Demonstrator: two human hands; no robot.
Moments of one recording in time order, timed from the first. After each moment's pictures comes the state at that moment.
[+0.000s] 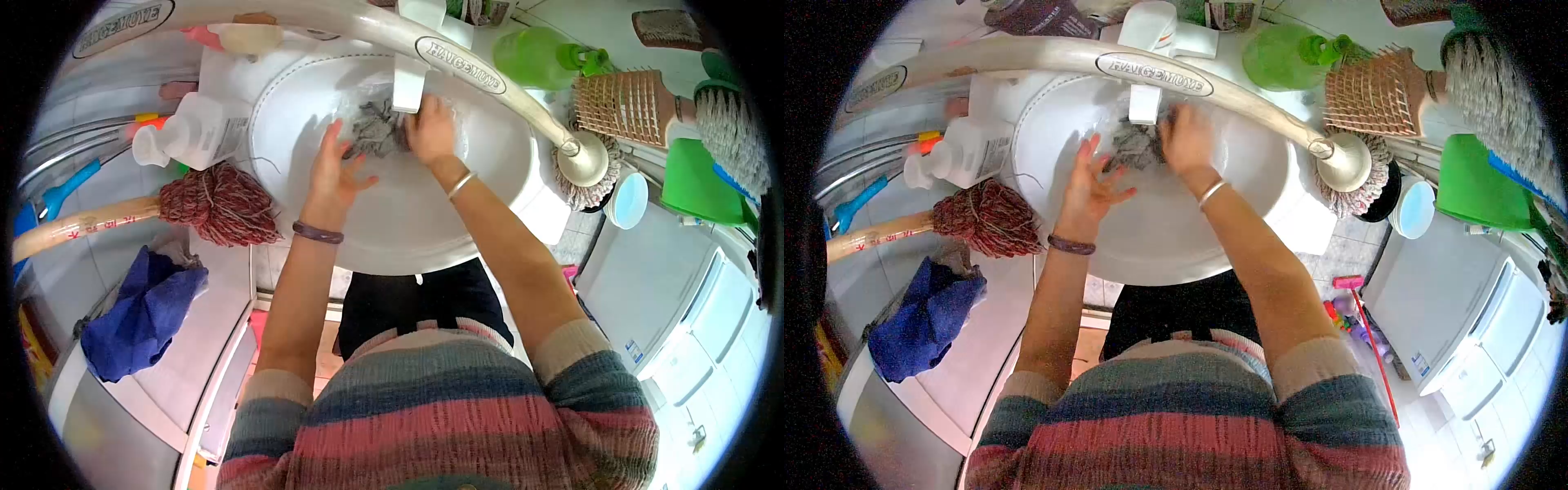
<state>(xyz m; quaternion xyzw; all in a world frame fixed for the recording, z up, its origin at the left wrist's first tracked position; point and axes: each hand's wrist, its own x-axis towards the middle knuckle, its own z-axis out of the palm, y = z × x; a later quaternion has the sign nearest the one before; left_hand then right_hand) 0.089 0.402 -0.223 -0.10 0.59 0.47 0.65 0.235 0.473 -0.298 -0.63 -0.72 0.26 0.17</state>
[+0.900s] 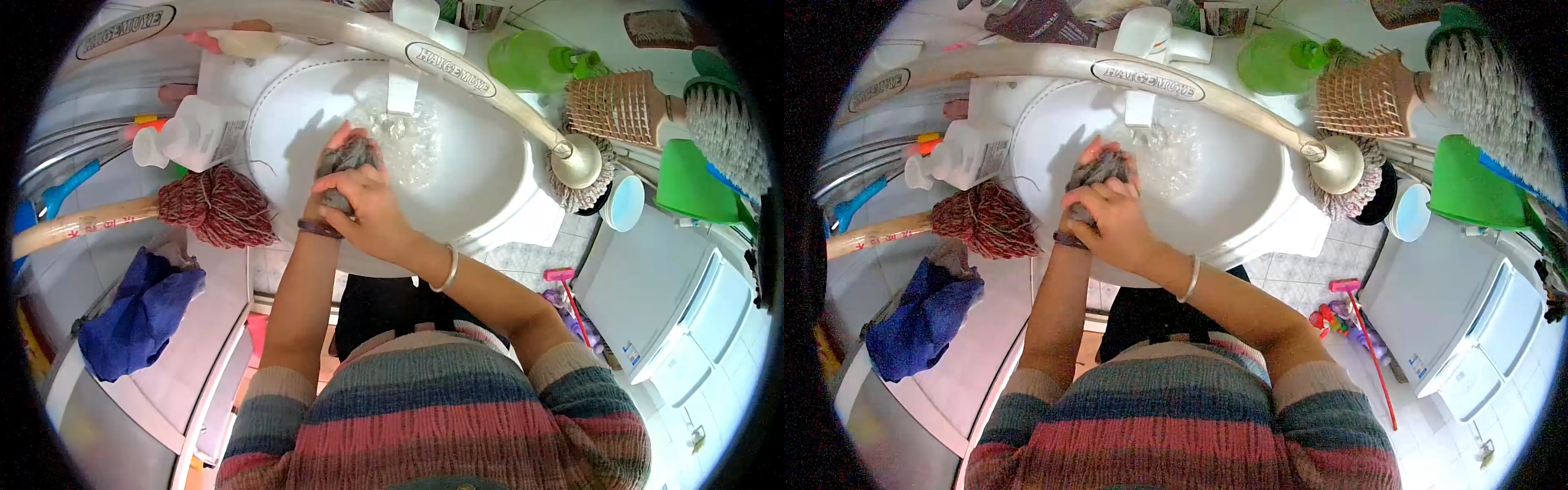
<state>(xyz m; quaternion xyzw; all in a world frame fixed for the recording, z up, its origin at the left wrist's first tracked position) 0.073 0.395 -0.285 -0.19 0.30 0.53 0.77 0.192 0.394 -0.165 -0.39 -0.73 0.47 0.31</state>
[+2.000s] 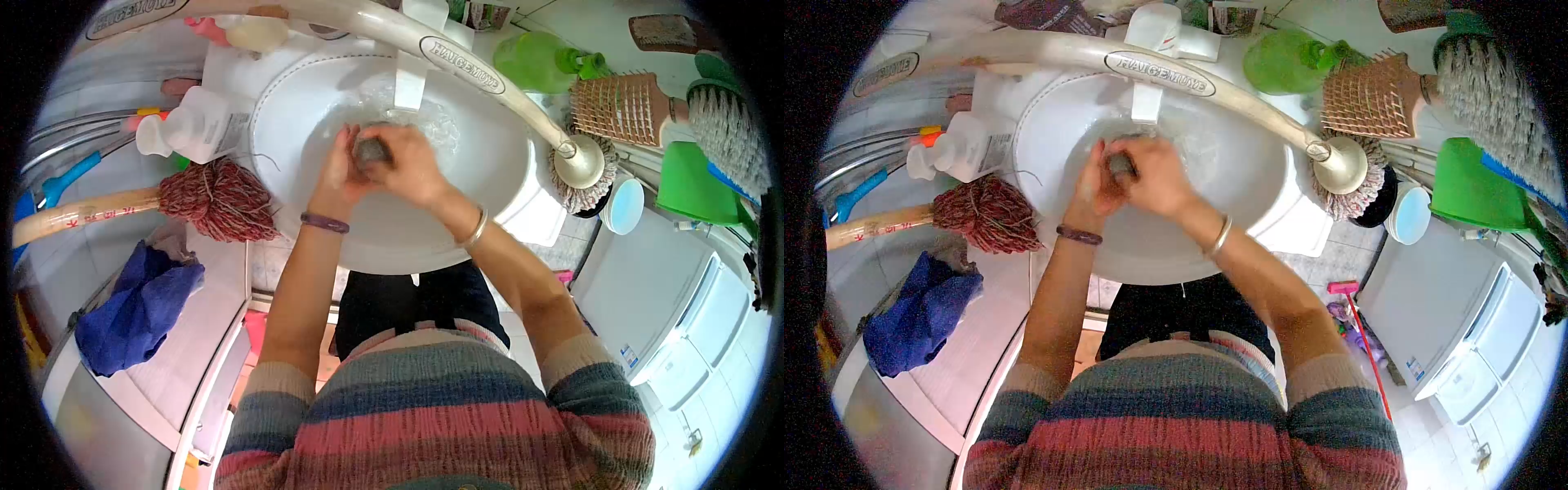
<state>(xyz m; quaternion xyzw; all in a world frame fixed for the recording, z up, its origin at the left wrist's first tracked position) 0.079 0.394 -0.295 -0.12 0.38 0.49 0.77 0.222 0.442 -0.211 -0.43 -0.77 0.42 0.21</state>
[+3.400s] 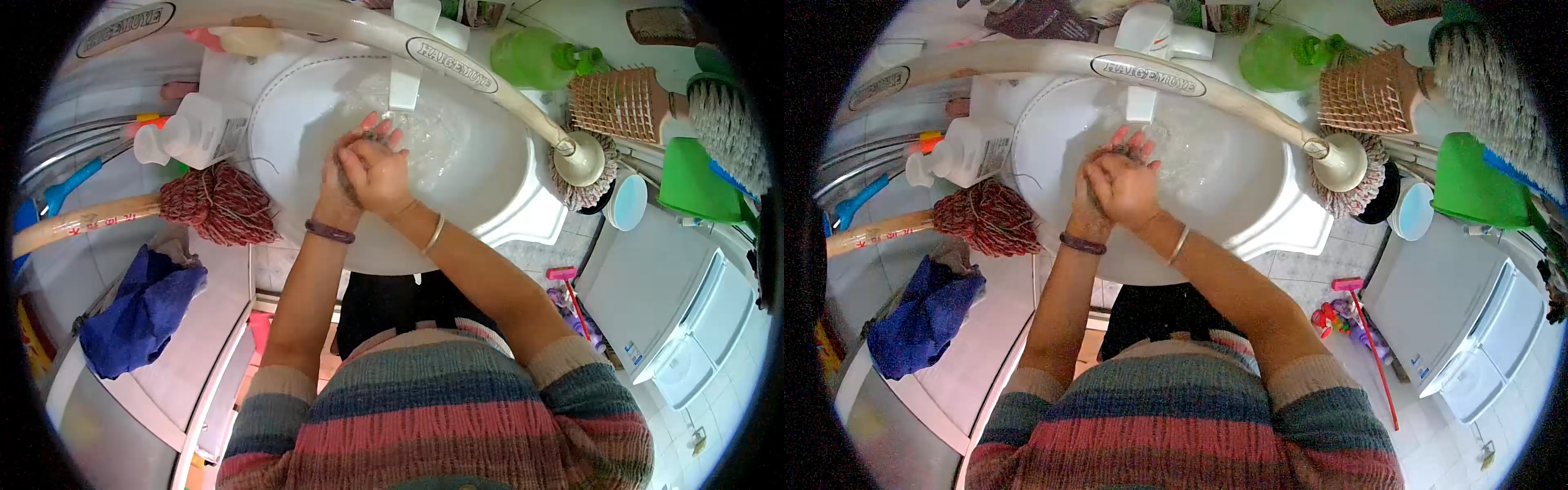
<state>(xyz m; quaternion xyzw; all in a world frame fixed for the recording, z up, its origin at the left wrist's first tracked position) 0.102 0.401 -0.239 -0.09 0.32 0.60 0.73 0.182 0.408 -0.219 -0.49 -0.69 0.42 0.32</state>
